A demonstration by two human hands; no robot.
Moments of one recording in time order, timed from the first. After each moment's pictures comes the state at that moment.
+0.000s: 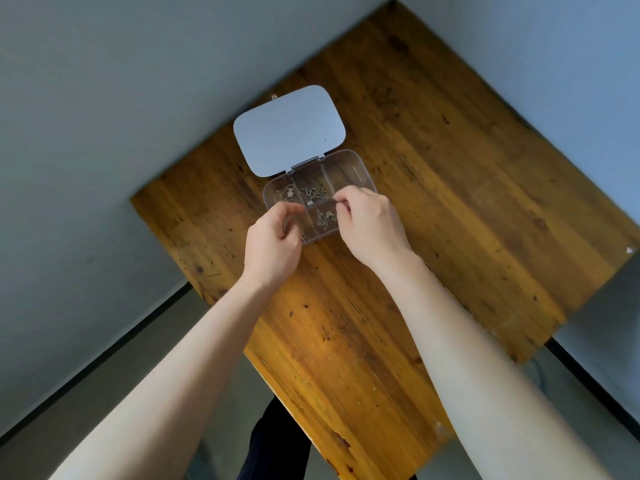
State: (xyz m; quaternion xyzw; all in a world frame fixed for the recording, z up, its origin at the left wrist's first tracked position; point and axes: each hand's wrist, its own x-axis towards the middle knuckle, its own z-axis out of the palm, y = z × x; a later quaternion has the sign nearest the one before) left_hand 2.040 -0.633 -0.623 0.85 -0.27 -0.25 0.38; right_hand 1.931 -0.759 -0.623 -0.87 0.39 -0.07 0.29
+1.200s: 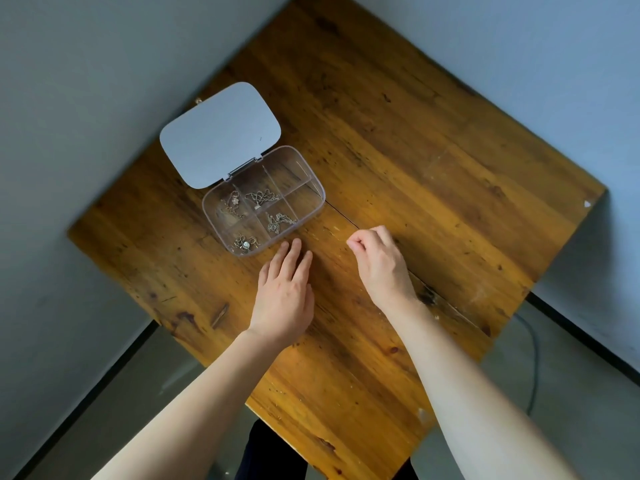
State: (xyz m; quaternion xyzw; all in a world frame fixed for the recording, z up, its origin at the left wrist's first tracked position) left_hand 1.960 -0.622 -0.676 0.80 -0.56 -0.21 0.03; right_hand 1.819 -0.748 -0.703 -0.81 0.47 -0.15 0.31
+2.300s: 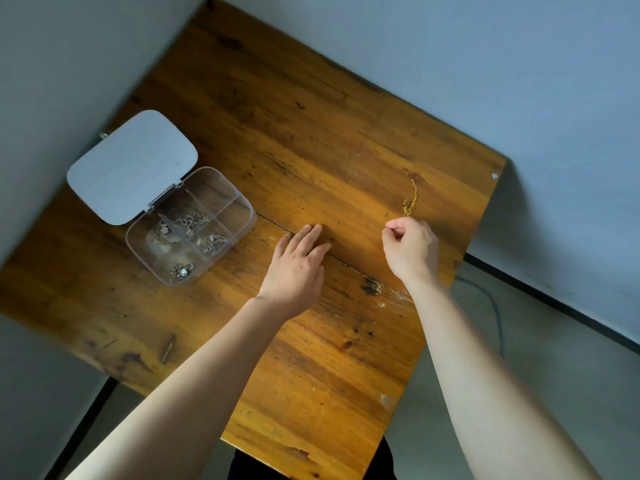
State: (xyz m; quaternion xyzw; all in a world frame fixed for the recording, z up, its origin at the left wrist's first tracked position) left_hand 1.908 -0.711 -0.683 0.67 -0.70 -0.24 0.05; right_hand 1.711 -0.810 -0.687 -0.62 0.73 -0.09 0.28
